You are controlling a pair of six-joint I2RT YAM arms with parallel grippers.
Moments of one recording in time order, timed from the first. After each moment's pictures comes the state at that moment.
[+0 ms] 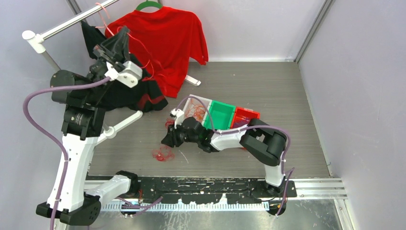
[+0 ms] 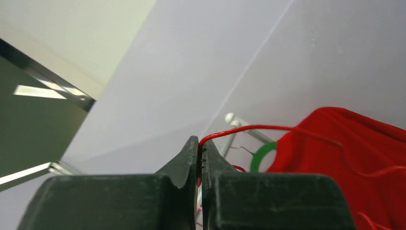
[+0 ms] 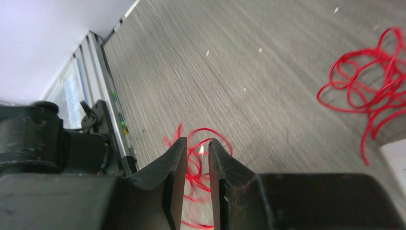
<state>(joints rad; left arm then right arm) -0.26 1.01 1.49 -0.01 0.42 0.98 1.05 1.88 0.98 0.59 -0.20 0.54</state>
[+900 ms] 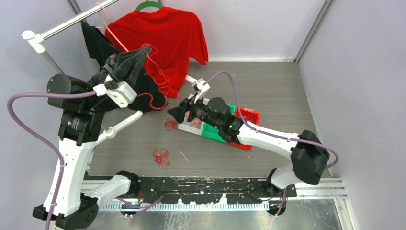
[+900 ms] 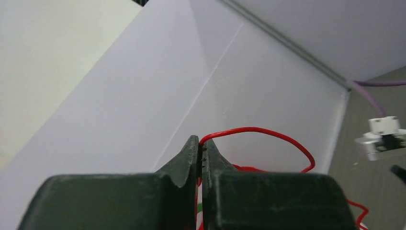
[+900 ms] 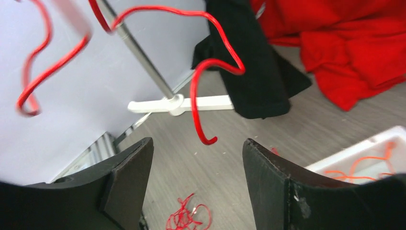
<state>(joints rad) -0.29 1.00 1.54 -0.02 0.74 0.80 0.95 1.48 0.98 0.48 -0.06 0.46</state>
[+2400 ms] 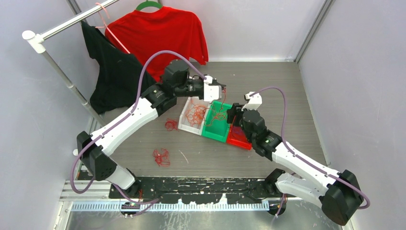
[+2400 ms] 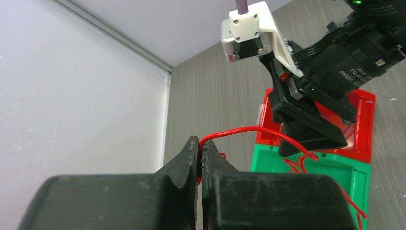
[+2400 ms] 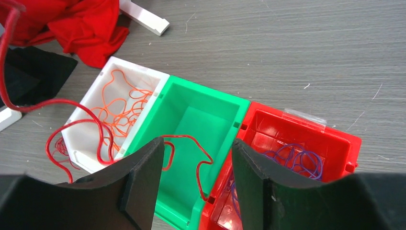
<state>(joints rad) -0.77 1.53 1.53 -0.19 0.65 0.84 0.69 0.94 0.58 0.07 0.46 0.39</state>
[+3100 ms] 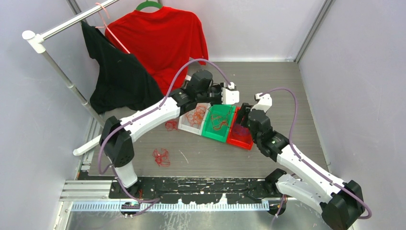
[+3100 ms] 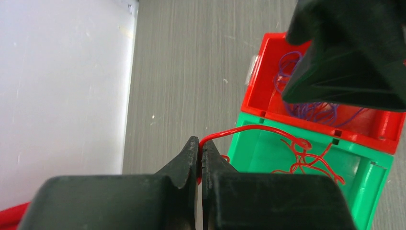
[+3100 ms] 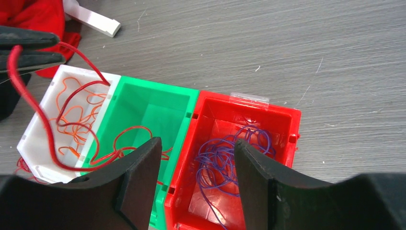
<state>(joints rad) -0.83 1.75 1.55 -0.19 0.39 0.83 0.61 0.88 0.59 -0.10 0.53 0.45</state>
